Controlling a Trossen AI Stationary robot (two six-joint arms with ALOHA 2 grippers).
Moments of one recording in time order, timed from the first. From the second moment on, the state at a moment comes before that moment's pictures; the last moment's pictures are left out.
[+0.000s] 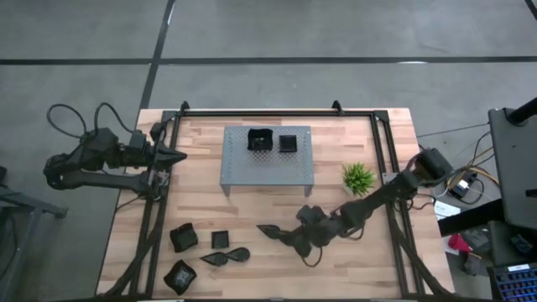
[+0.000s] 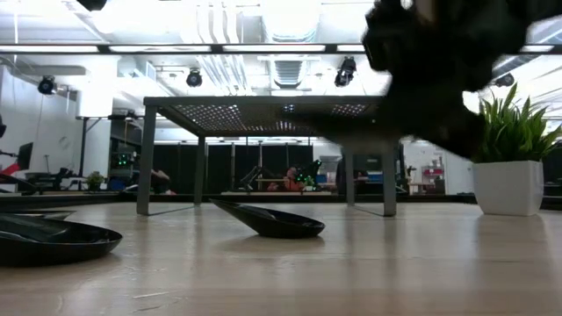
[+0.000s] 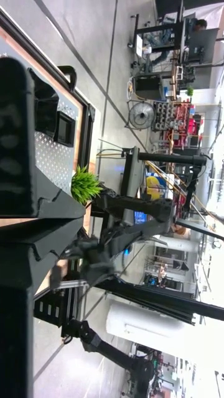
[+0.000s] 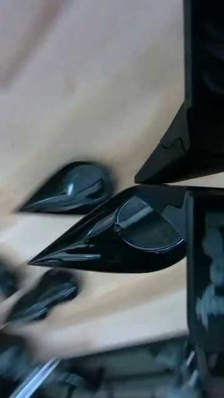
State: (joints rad) left arm 0.00 0.40 0.78 -0.40 0.00 -0.11; right arm 0.49 1.71 0.91 -0.03 0.31 1.14
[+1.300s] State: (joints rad) left arm 0.00 0.40 0.78 -0.40 0.00 -0.11; right arm 0.07 1.43 1.33 -0.87 0.26 0.95
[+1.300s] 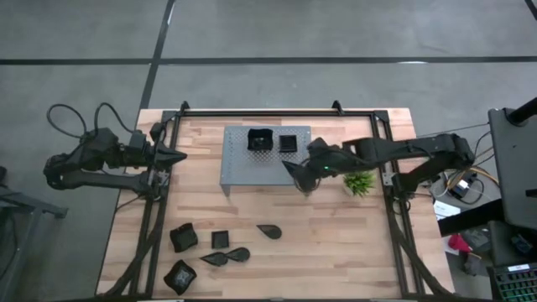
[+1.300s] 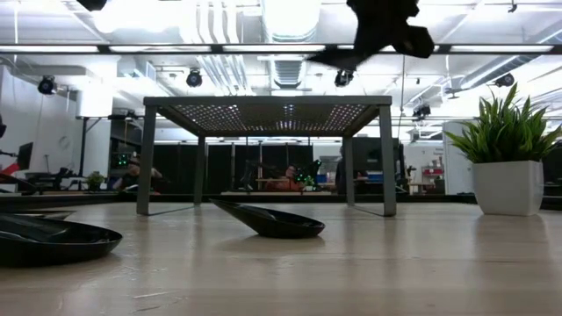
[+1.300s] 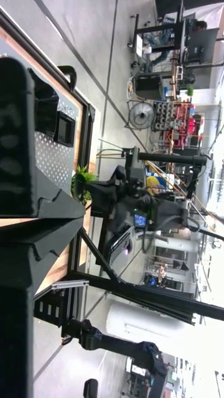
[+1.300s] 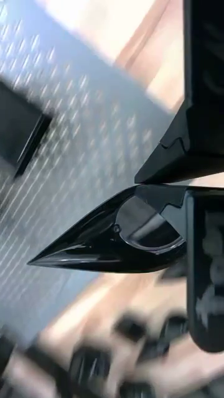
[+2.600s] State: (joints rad) left arm 0.00 0.40 0.78 -0.40 0.00 -0.11; right arm -0.06 1.67 1.53 -1.07 0.17 0.69
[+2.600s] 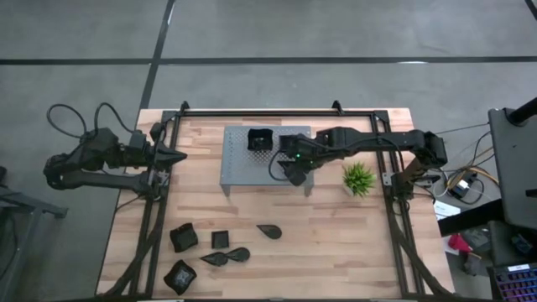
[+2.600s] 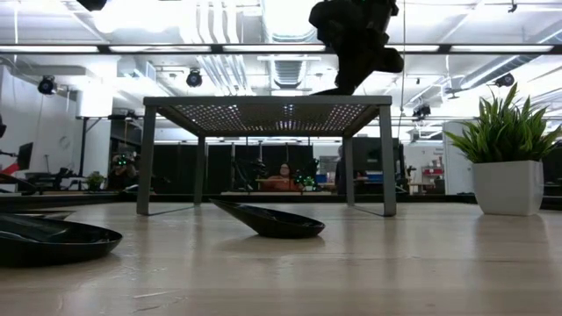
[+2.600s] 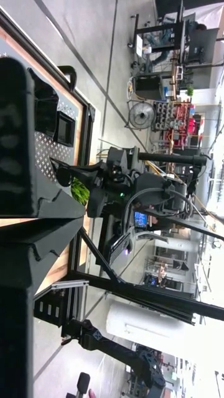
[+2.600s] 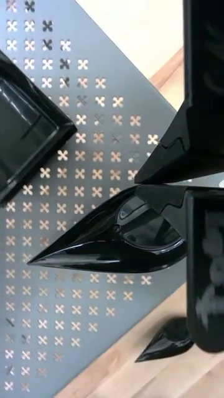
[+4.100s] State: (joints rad) left arm 0.00 0.40 0.78 -0.40 0.00 -0.11; right arm 0.18 1.58 1.53 -1.07 0.20 0.88
